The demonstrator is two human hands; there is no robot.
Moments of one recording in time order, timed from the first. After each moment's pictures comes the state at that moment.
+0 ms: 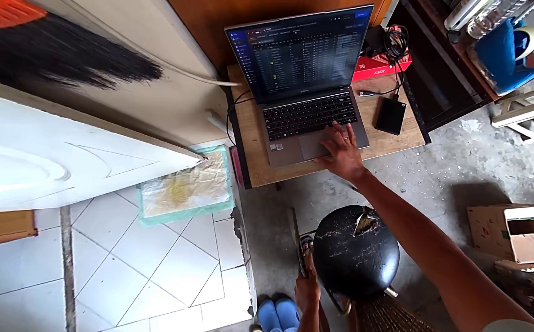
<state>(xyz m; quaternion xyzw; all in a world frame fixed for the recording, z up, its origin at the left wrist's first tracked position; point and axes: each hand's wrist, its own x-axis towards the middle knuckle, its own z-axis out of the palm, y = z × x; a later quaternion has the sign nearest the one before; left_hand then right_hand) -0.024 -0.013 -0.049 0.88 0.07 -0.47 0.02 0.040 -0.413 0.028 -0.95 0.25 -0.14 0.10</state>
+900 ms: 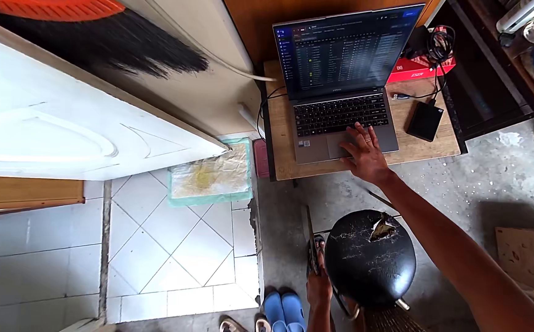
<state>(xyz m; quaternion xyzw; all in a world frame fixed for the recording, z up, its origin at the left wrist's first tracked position) -0.023 -0.011 -0.051 0.87 0.08 -0.48 0.02 0.048 -0.410 0.032 -0.97 0.21 -0.09 0.12</state>
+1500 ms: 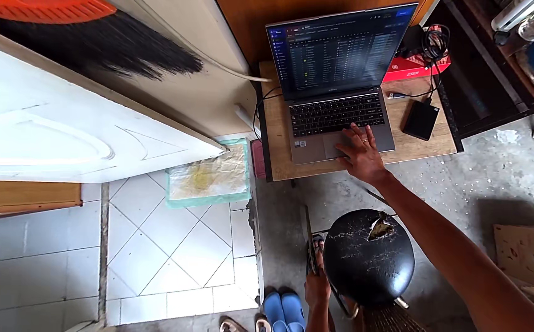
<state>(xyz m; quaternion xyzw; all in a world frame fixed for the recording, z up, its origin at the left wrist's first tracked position) -0.024 -0.011 -0.052 0.87 0.08 -0.48 0.01 0.045 -0.410 0.028 -0.97 0.20 -0.12 0.11</state>
